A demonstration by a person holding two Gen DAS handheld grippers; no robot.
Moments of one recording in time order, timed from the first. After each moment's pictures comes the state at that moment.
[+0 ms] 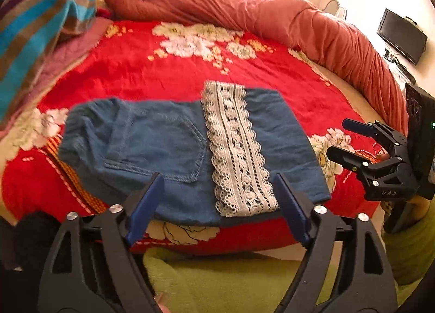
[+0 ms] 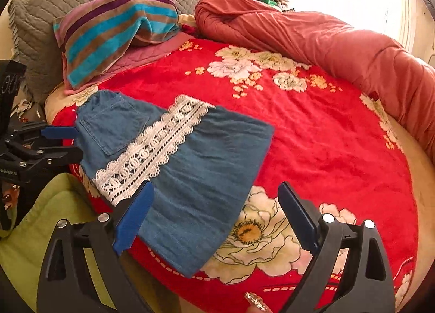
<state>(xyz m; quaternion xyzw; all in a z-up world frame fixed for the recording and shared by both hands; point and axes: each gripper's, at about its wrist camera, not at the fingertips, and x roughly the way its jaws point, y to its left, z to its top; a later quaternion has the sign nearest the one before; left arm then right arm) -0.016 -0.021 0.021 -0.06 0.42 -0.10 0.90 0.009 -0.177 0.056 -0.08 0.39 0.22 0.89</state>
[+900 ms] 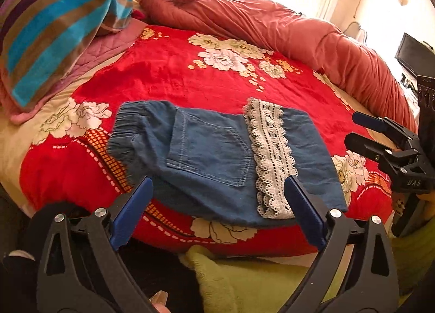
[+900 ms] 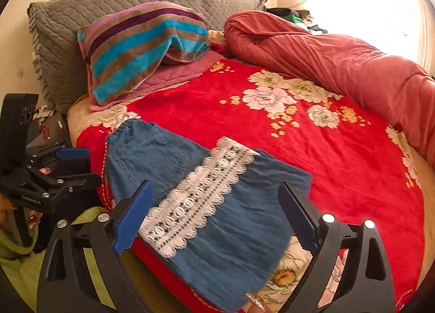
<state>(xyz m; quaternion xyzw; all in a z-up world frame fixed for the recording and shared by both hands) -0.028 0.030 0.026 -0.10 0.40 -0.04 0.91 0.029 -0.119 0.090 -0.07 0.37 0.30 0.88</state>
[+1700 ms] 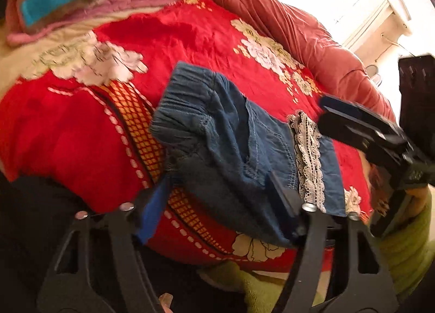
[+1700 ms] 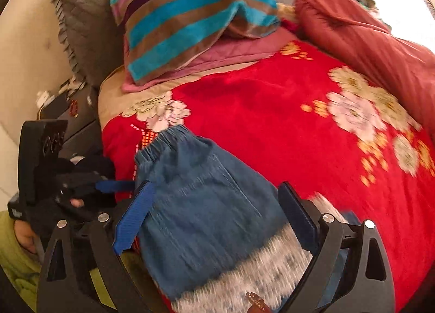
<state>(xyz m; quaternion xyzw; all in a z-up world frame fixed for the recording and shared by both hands) -0.003 0.104 -0.028 -0.26 0.43 -0.03 0.86 0.112 0.038 0.065 -0.14 0.43 0.44 0.77</state>
